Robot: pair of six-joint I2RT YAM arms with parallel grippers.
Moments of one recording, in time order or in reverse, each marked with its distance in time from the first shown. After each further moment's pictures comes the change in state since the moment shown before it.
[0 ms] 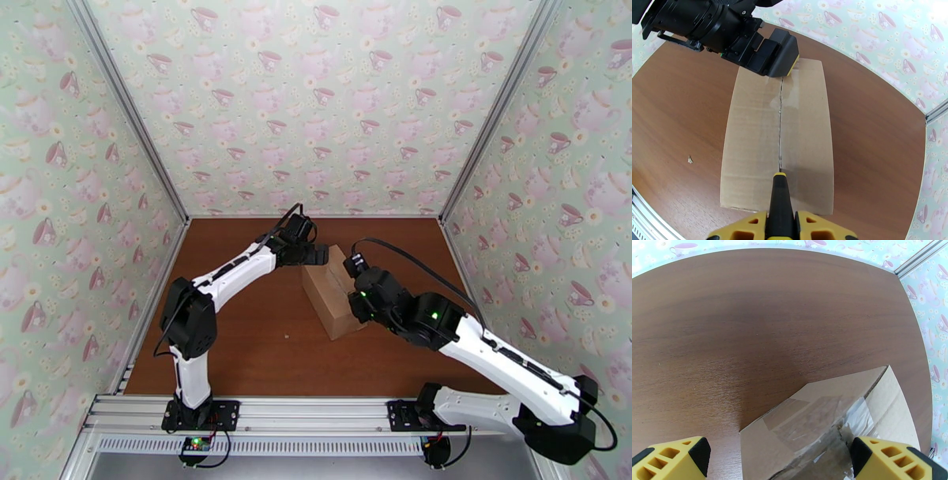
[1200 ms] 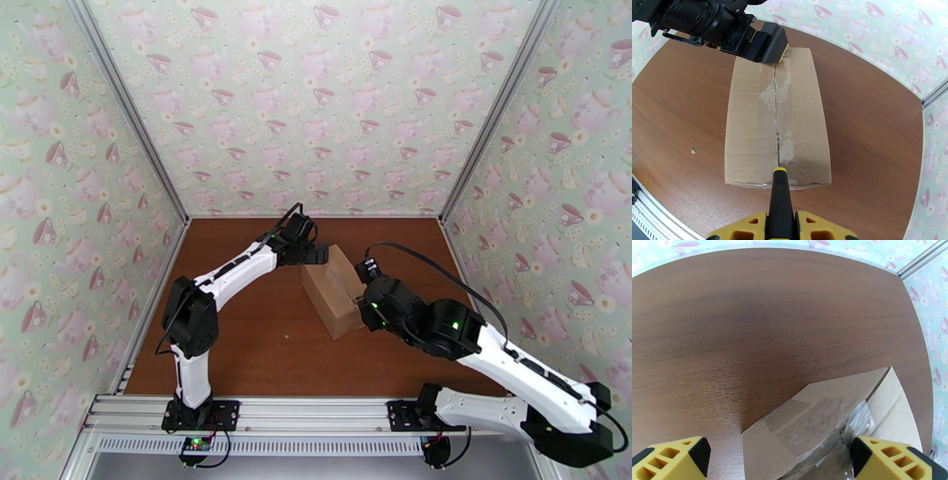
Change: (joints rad) left arm 0.002 0.016 0.018 -0.012 -0.011 -0.008; right arm 0.063 -0.069 0.029 -0.130 0.046 0.111
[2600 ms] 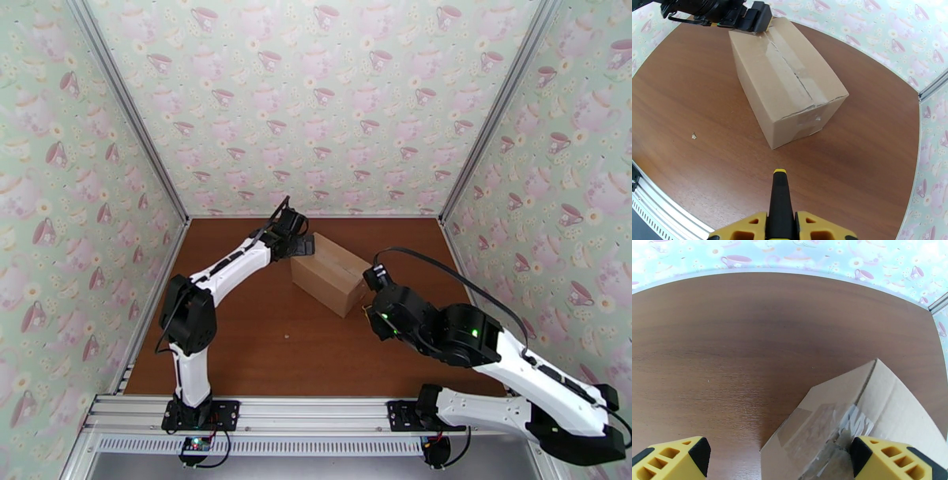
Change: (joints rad) left arm 0.061 -0.021 -0.016 0.024 -0.157 0.002; right arm 0.051 -0.034 0.047 -0.138 0.043 0.062
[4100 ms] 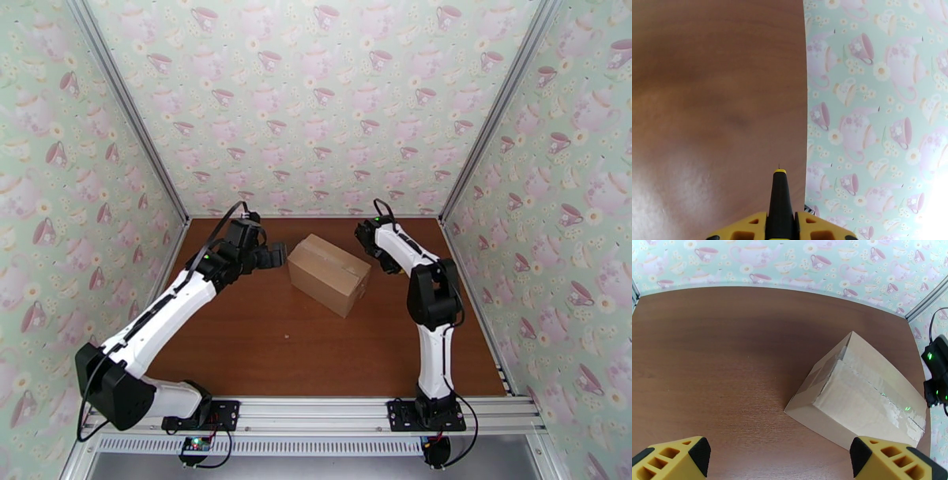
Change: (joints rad) left arm 0.076 -0.529 -0.342 -0.051 0.069 0.032; right arm -0.777 1.183 0.621 -0.296 0.370 -0.017
